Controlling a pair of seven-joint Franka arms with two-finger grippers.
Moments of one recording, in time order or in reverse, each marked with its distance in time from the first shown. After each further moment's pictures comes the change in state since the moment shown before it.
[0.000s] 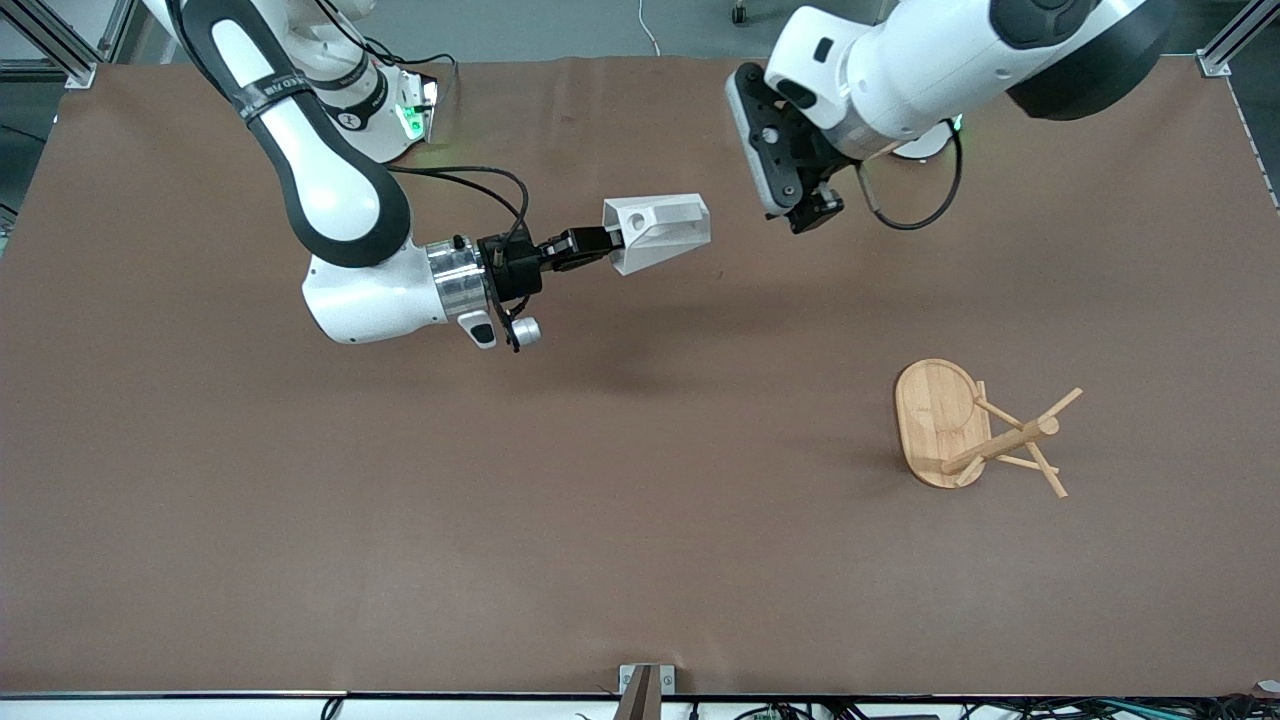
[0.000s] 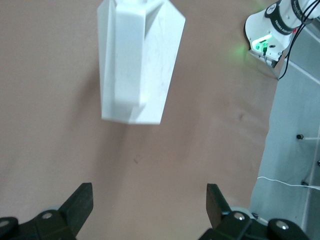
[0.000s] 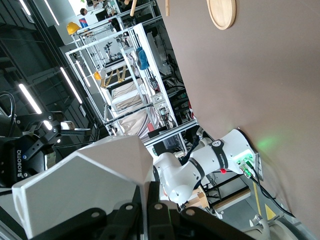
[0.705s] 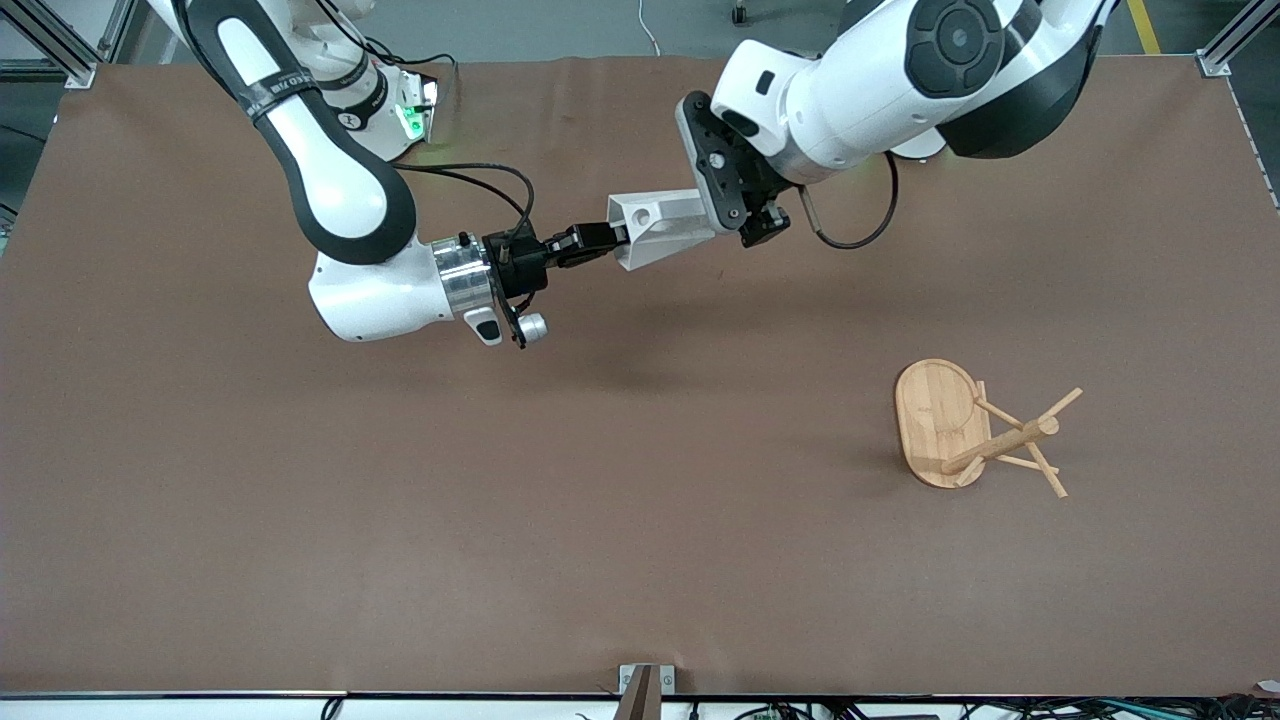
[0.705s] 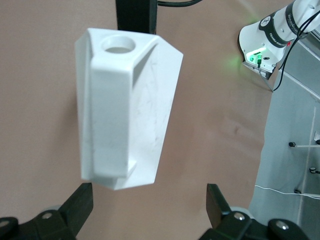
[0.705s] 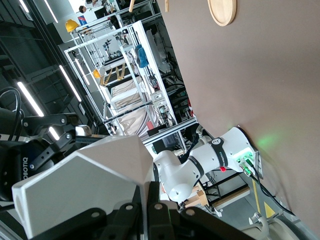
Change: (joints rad) left arm -0.020 0.063 -0.051 -0.018 0.001 0.092 -0.041; right arm 0.006 0.000 0.000 -0.002 0.001 0.000 0.000
